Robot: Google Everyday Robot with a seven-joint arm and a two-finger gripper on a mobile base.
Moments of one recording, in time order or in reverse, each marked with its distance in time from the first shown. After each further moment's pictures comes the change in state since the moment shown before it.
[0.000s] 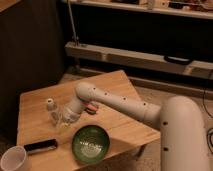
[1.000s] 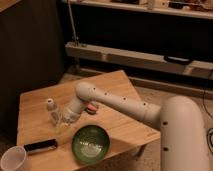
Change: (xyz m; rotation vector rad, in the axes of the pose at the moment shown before) arm 0.000 0.000 0.000 0.000 0.000 0.000
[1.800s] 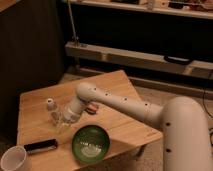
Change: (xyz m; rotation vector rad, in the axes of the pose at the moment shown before) arm -0.004 -0.010 -0.020 -0.101 0.017 -0.007
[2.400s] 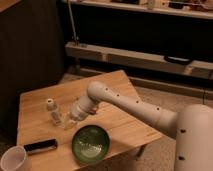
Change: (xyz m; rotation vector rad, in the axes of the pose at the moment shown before) arm 0.004 0.011 -0.022 -0.008 0.055 -0.027
